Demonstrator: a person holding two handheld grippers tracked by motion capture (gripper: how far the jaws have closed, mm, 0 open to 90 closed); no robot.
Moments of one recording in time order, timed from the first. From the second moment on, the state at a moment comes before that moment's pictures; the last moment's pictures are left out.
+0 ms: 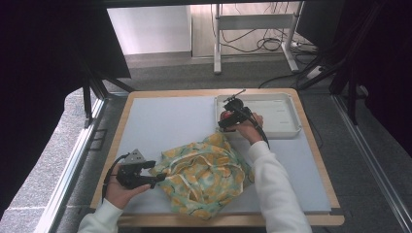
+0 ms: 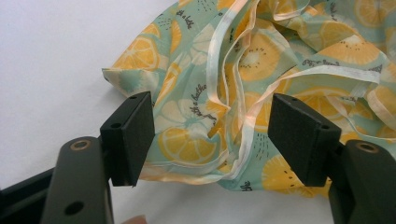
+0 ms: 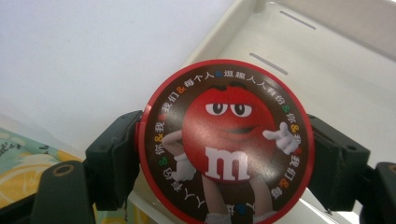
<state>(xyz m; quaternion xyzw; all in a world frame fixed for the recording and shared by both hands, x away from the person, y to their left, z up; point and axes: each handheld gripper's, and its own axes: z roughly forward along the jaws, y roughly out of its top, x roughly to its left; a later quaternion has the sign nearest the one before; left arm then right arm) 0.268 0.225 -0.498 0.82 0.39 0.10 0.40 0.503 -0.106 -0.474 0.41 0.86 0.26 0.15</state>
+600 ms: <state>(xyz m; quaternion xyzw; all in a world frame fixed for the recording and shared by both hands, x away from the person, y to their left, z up) 0.270 0.224 -0.496 0.82 0.40 0.10 0.41 0.472 -0.118 -0.438 0.41 0.83 0.34 0.16</state>
